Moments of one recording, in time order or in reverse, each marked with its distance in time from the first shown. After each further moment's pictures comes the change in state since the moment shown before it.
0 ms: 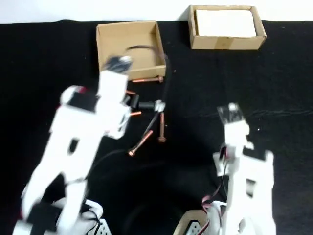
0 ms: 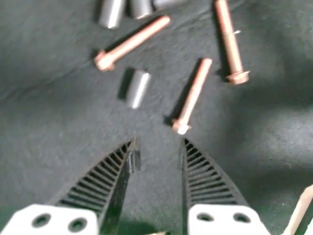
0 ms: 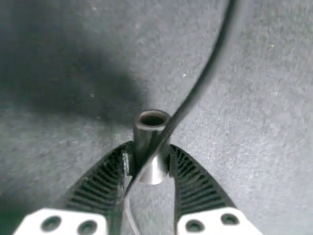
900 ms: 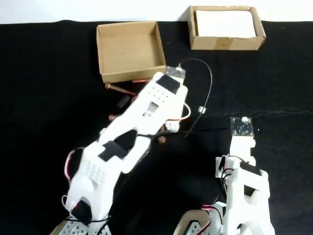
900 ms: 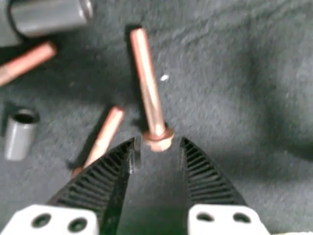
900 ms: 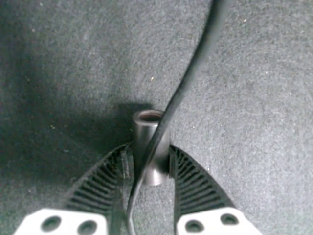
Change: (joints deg) left arm 16.8 51.4 -39.9 3.5 24.4; right arm 3.1 5.9 9.9 -19.4 -9.9
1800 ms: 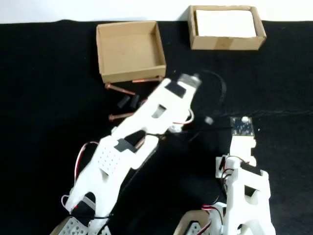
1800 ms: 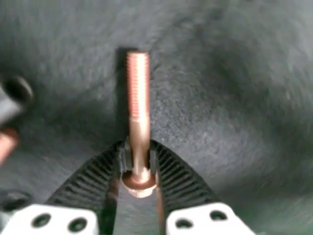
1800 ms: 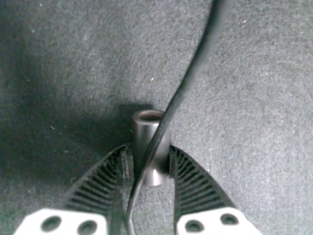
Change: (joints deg) left arm 0.0 10.8 -8.5 -3.5 -23.9; right arm 0.0 0.4 0.0 -0.6 0.0
